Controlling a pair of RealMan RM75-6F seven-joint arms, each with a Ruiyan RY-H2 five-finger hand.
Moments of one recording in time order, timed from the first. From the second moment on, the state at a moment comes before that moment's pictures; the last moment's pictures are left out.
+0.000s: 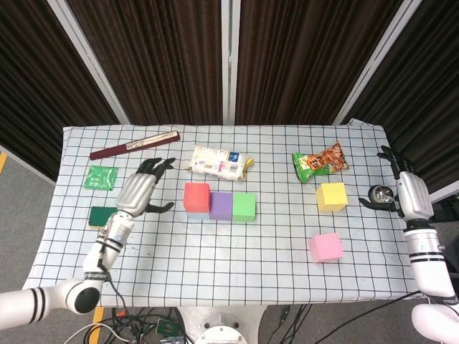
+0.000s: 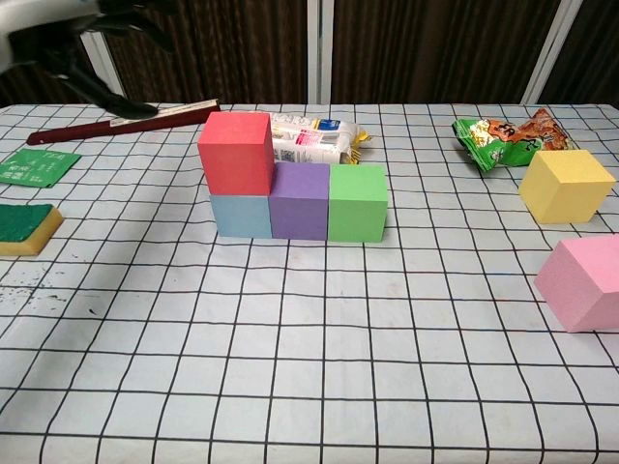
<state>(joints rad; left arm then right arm) -0.67 -1.34 -0.22 -1.75 1.07 1.11 0.16 0.38 -1.06 0.31 -1.68 -1.15 1.13 0.24</state>
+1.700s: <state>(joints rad) -0.11 -1.26 0.02 -1.41 1.55 1.56 -0.28 1.27 -1.73 0.29 -1.45 -0.55 0.93 -0.61</state>
